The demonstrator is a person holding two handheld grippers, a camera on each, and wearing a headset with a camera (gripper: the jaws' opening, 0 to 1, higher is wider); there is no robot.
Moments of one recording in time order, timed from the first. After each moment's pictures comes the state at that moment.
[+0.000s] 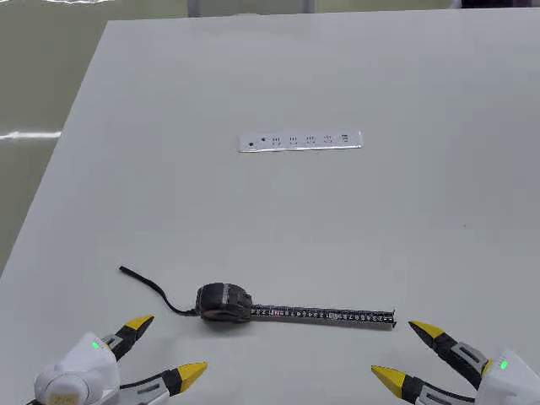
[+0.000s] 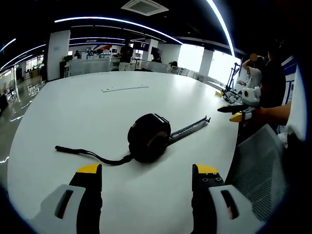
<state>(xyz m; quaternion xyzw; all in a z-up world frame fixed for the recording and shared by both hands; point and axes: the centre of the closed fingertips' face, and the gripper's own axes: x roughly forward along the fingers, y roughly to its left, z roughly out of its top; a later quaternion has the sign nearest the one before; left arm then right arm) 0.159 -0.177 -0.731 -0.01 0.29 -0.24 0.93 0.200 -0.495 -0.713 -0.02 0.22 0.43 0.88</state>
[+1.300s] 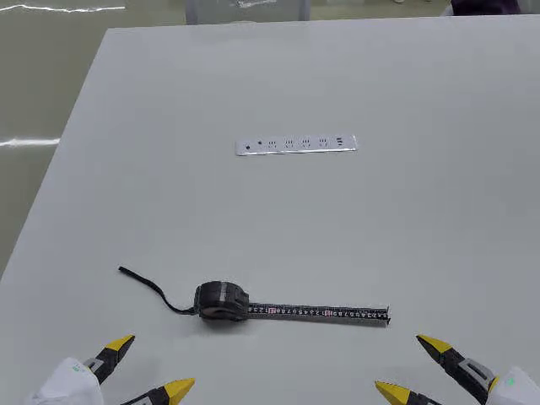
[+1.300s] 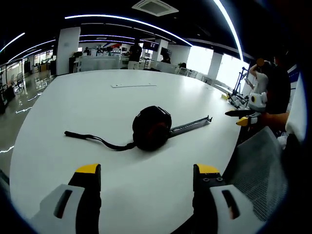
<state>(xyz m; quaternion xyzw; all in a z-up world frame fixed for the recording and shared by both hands) 0.132 -0.164 -0.730 -0.02 0.30 -0.21 0.93 0.176 -0.506 -0.713 -0.02 0.23 0.41 0.88</state>
